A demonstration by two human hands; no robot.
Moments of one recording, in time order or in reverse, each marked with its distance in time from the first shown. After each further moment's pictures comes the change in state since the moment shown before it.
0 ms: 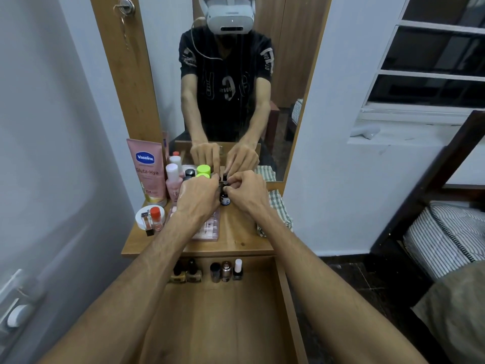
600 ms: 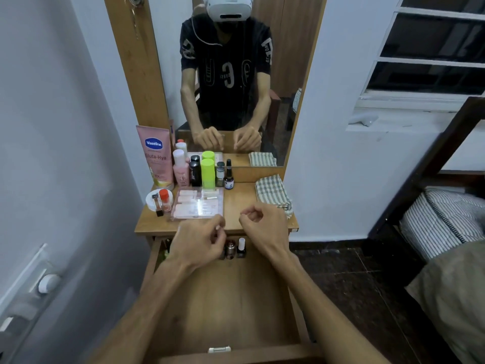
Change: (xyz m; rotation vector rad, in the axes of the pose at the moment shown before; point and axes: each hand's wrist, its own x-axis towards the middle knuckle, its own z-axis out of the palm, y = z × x) left_hand -0.137 0.007 -0.010 -0.464 0.117 0.185; right_hand -0.137 0.018 -0.018 0.104 0.053 0.041
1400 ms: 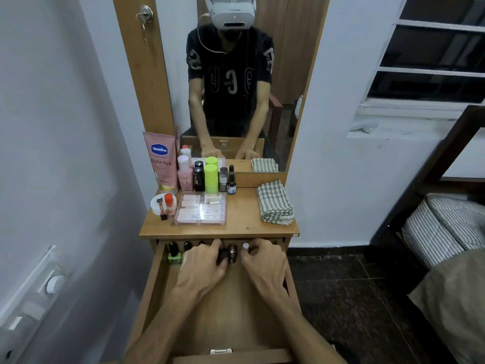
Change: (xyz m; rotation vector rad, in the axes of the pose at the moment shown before) left_hand -0.034 0.014 0.029 0.201 -0.344 -0.350; right_hand -0.047 0.020 0.033 -0.256 -0.017 0.294
